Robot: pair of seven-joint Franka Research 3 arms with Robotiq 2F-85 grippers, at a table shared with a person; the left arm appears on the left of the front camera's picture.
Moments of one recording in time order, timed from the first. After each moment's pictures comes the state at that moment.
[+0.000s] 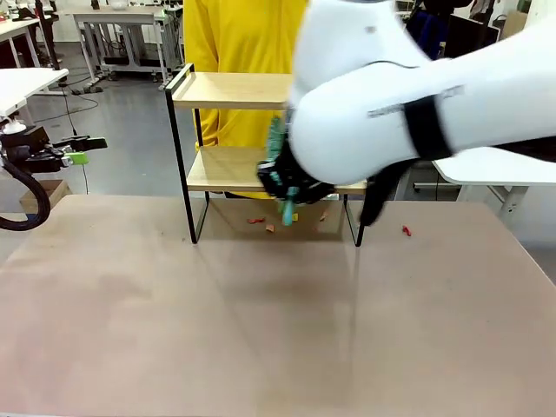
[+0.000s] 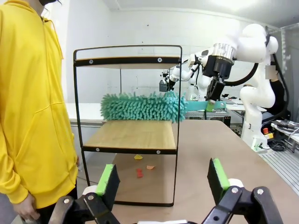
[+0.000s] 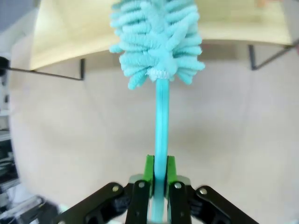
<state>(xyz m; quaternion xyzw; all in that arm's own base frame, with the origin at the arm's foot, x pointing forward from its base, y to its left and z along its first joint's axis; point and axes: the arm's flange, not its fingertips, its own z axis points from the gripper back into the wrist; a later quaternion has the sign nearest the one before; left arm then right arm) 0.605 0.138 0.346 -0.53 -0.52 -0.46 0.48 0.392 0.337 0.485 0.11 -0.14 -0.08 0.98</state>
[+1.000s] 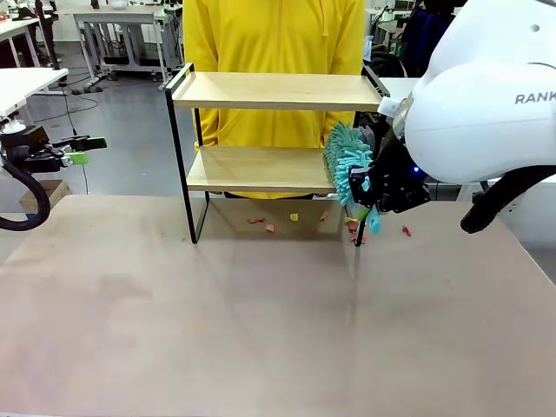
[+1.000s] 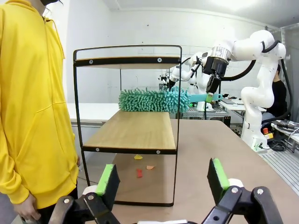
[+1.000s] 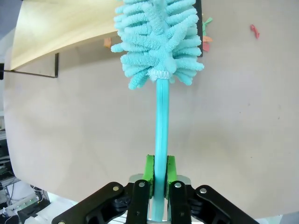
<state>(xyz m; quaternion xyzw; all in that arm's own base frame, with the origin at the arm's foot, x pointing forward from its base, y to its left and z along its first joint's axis) 0.605 0.138 0.346 -0.53 -0.52 -0.46 0.48 0.361 0.229 0.492 0.11 -0.14 -0.08 0.98</state>
